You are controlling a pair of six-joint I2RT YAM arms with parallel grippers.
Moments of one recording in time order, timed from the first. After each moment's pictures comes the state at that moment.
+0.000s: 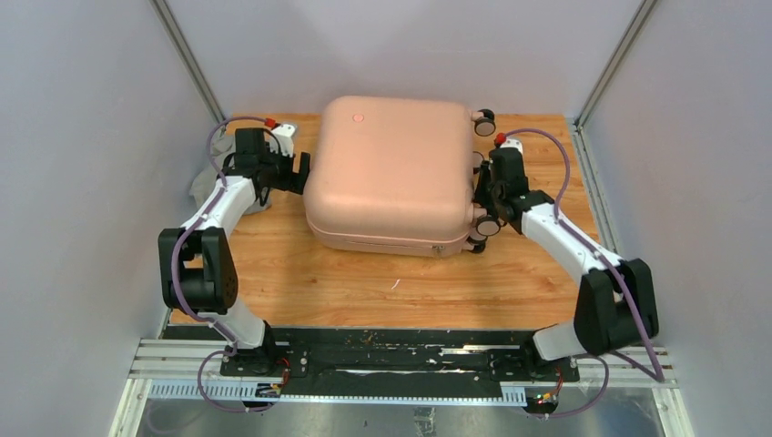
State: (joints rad) left arm 0.01 1.62 1.17 -0.28 0.37 0.20; right arm 0.33 1.37 0.96 -0.20 0.16 0.34
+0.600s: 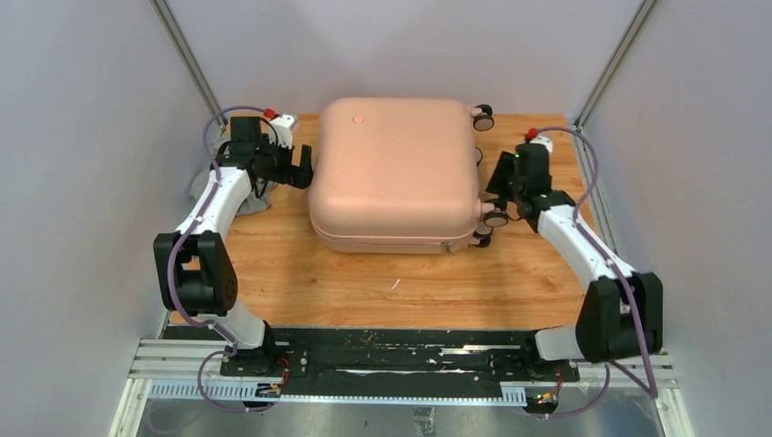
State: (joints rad) left arm 0.01 1.60 1.27 -0.43 0.41 0.22; right arm 0.20 1.40 1.01 -0.23 0.17 0.37
